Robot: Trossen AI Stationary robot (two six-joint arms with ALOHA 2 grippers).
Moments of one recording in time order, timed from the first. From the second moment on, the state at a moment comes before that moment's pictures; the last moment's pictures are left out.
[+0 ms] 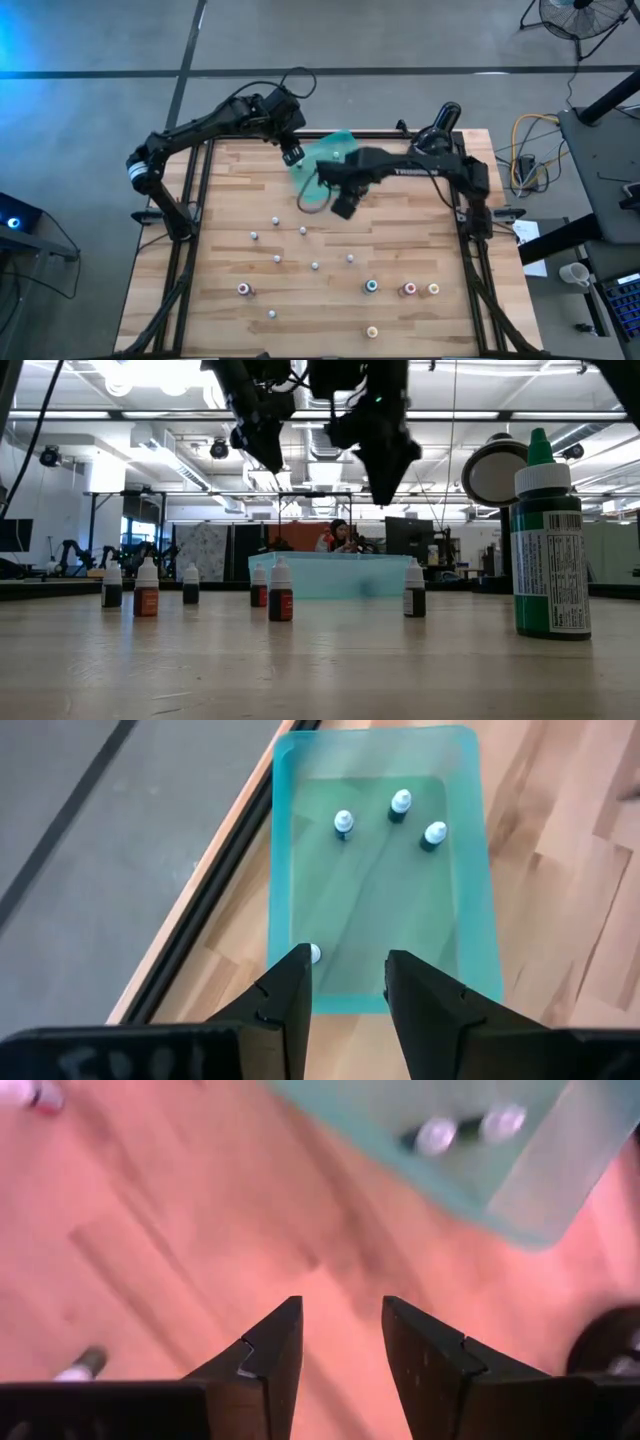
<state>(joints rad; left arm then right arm) 0.50 1.62 1.66 -0.98 -0.05 0.06 -0.12 1.98 1.83 -1.33 0.19 0.43</state>
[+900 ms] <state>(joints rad) 0.50 1.63 1.66 -0.85 -0.05 0.03 0.32 1.69 1.23 -0.85 0.16 1.10</state>
